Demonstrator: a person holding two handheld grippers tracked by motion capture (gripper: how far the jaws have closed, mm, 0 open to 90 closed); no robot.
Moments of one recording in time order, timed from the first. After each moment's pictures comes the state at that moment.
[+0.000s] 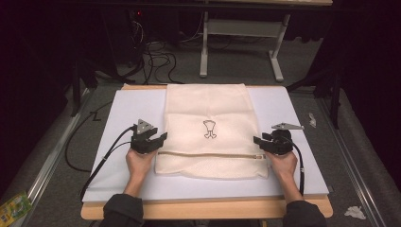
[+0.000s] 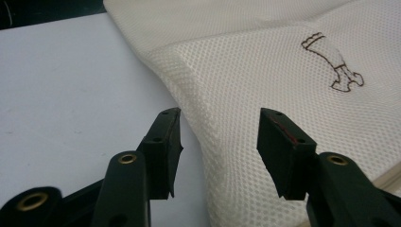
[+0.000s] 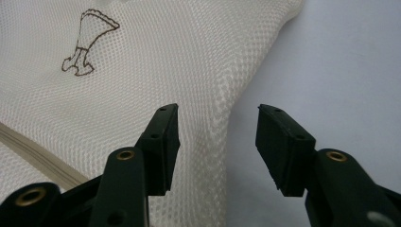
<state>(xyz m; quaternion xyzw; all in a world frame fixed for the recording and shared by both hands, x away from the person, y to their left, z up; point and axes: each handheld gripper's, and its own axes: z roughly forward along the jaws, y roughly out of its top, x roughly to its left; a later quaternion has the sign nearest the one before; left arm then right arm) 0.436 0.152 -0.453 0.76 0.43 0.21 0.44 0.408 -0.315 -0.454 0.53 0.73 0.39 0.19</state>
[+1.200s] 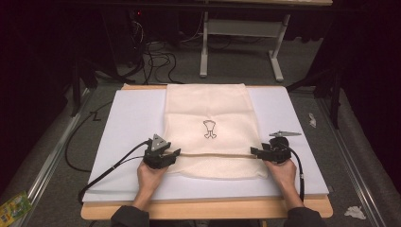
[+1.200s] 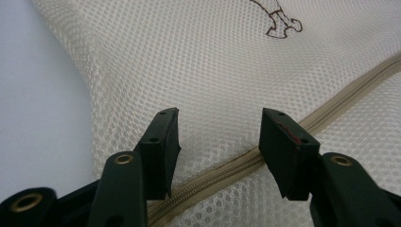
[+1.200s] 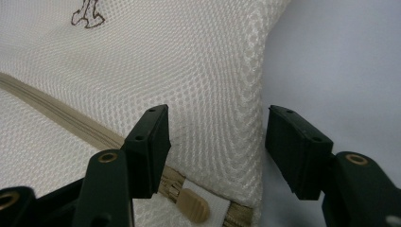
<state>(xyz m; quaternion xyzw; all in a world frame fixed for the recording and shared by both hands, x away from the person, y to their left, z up) 0.405 0.115 -0.483 0.80 0.39 0.18 0.43 0.395 -0.312 -0.473 0.55 0.74 0.37 0.13</state>
